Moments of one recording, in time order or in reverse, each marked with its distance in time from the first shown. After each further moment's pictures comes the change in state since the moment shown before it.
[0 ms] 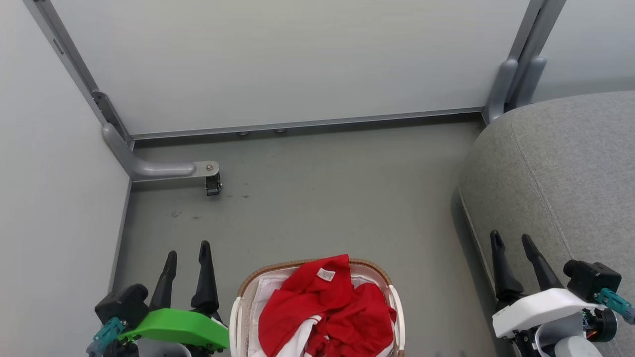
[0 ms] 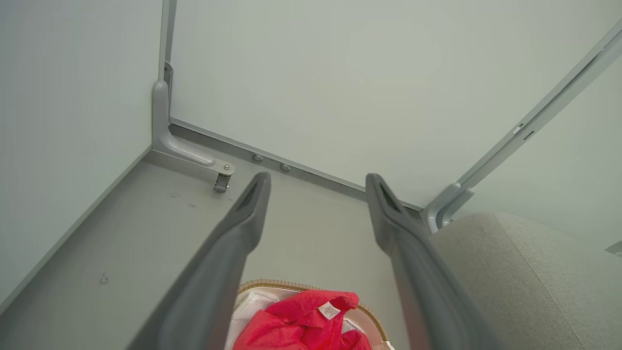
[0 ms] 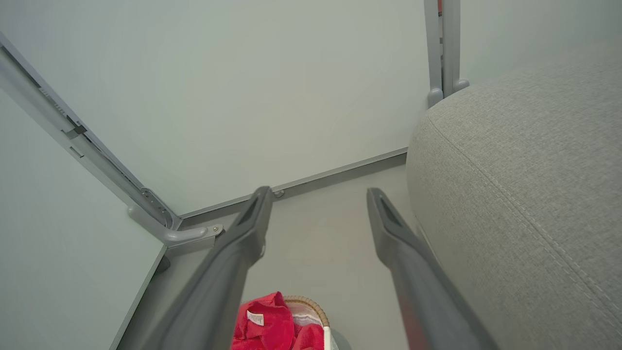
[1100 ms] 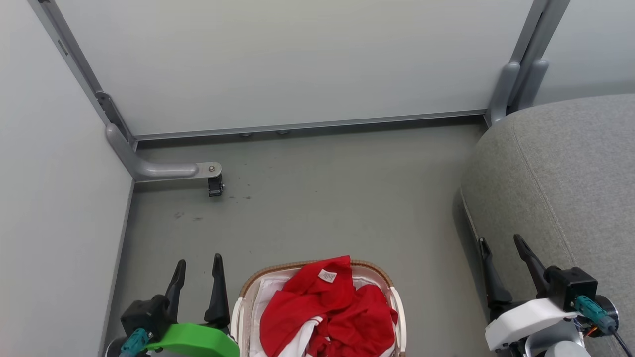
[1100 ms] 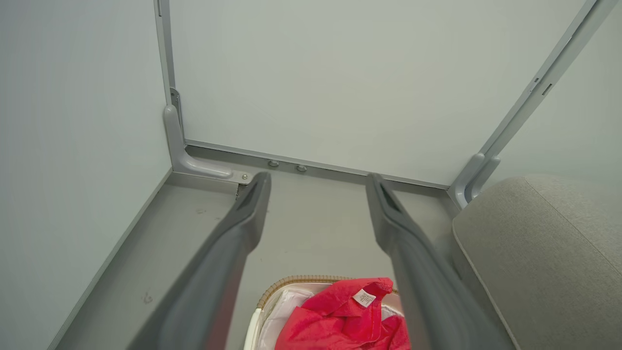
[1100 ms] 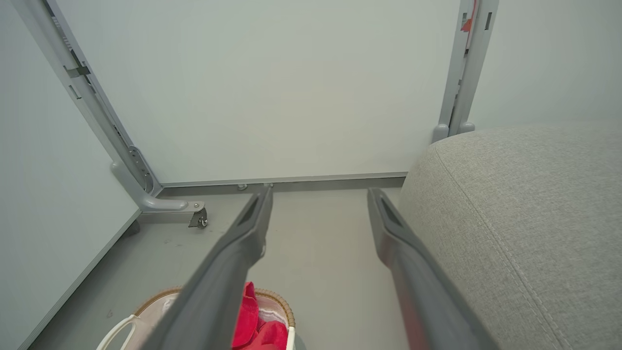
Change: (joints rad) left arm 0.018 0.002 -0.038 0.045 0.173 0.017 -0.065; right arm 0.016 -0.003 0.019 -0.001 -0.243 0.000 -0.065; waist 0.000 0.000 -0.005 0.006
